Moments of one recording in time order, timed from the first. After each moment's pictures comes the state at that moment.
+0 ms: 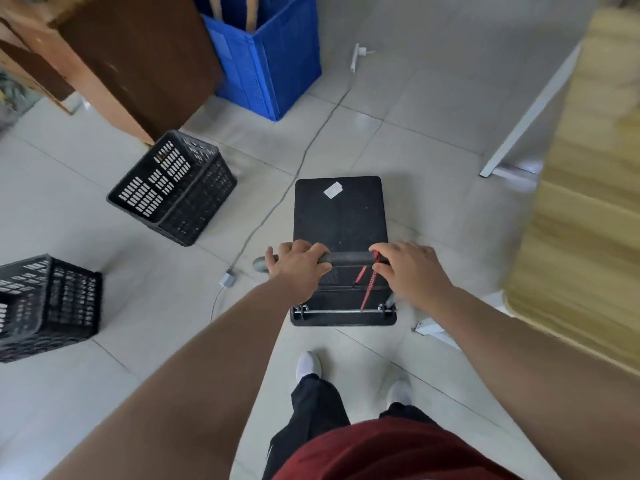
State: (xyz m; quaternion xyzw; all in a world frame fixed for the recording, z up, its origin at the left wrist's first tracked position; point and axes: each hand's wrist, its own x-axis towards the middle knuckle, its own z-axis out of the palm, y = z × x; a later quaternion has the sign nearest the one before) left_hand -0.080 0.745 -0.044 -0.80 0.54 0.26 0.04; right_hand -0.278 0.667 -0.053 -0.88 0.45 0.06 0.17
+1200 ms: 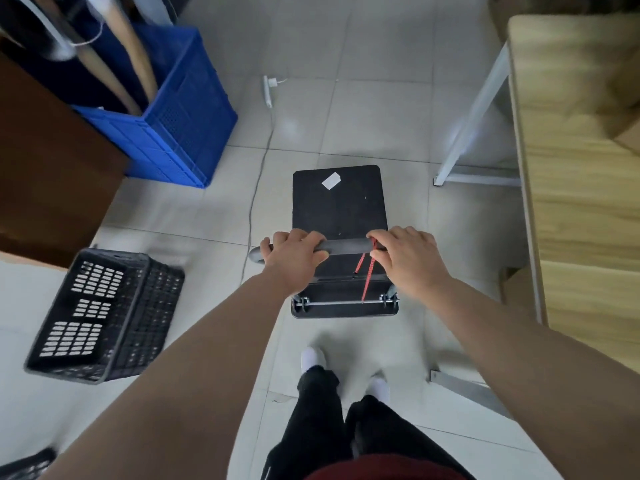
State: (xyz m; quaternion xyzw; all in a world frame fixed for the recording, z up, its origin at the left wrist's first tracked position) left_hand -0.012 0.391 -0.048 -0.68 0.69 0.21 0.10; right_hand -0.228 0.385 -0.065 -0.79 0.59 -0.01 0.14
